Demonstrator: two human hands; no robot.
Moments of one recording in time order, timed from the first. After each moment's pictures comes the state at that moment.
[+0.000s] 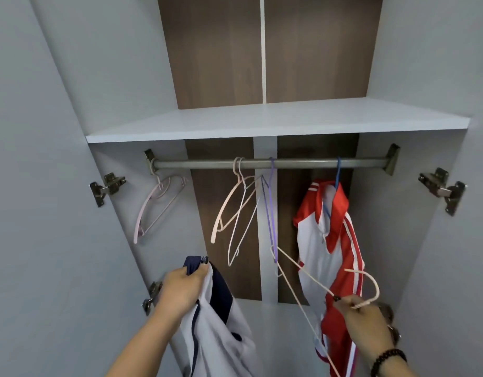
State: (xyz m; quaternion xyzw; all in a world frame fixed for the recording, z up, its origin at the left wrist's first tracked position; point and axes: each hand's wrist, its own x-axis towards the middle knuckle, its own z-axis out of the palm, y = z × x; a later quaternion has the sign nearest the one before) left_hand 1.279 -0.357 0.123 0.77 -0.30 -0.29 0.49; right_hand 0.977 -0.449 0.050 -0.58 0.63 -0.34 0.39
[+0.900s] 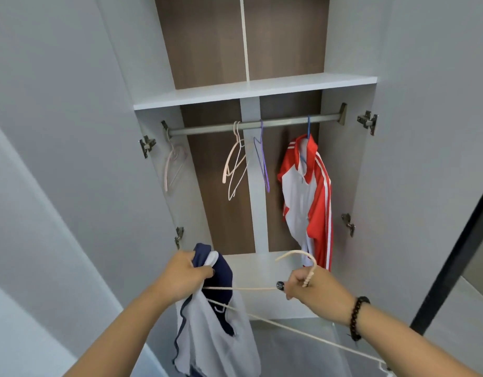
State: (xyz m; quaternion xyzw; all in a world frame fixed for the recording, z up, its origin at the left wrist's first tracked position) left_hand 1.301 -0.098 0.121 0.73 -0.53 -0.31 0.32; right_hand 1.028 -0.126 0.105 -0.74 0.49 -0.21 0.41
